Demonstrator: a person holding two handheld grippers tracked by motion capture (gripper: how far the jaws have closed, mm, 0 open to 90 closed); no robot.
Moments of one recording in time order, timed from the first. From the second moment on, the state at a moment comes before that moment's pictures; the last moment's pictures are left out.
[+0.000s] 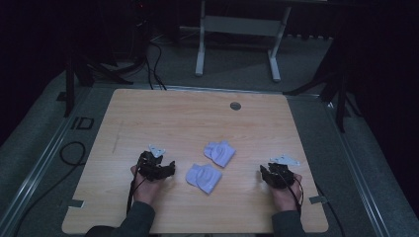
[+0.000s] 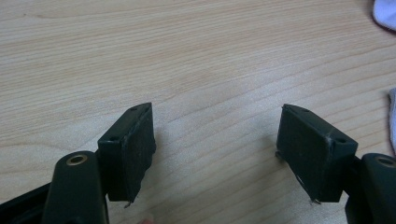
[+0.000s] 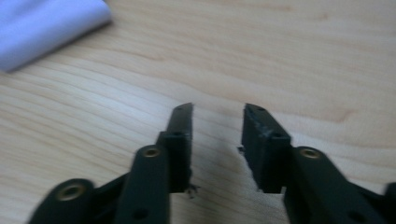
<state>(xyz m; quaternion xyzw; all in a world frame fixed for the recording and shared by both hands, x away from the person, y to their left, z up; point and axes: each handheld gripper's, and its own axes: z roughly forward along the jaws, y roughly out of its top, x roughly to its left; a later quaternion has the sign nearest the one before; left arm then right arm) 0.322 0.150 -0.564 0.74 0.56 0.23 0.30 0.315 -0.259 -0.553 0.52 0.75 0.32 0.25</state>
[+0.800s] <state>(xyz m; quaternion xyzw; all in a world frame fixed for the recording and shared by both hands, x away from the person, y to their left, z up) 0.321 0.149 -0.565 0.74 0.56 0.23 0.30 0.275 -0.154 -0.535 0.39 0.83 0.37 0.16</state>
